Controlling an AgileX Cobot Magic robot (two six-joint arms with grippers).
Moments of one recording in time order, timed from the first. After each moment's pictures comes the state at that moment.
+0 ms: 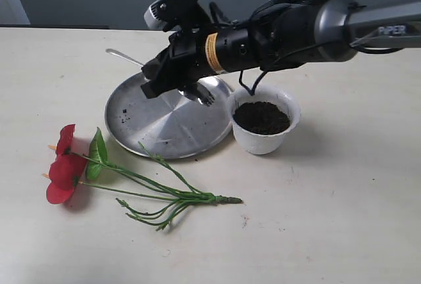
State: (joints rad) left arm -0.03 0.00 0.00 0.21 0.26 0.02; right arm 0.73 2.04 -1.36 -1.59 -0.45 1.41
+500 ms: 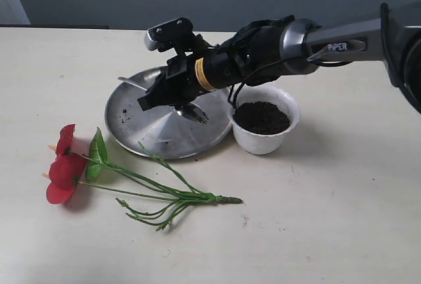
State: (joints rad) left arm -0.03 0.00 0.00 0.21 0.26 0.02; right arm 0.74 2.20 -1.46 -1.74 -0.42 1.70
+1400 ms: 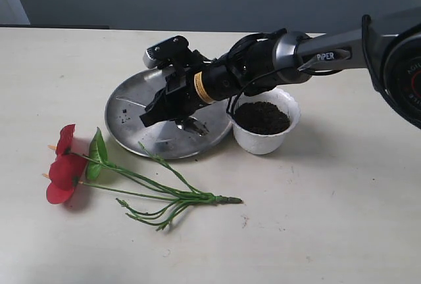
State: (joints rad) left arm -0.03 0.00 0.00 0.21 0.26 0.02; right arm 0.74 2.24 -1.46 -1.75 -0.48 1.65
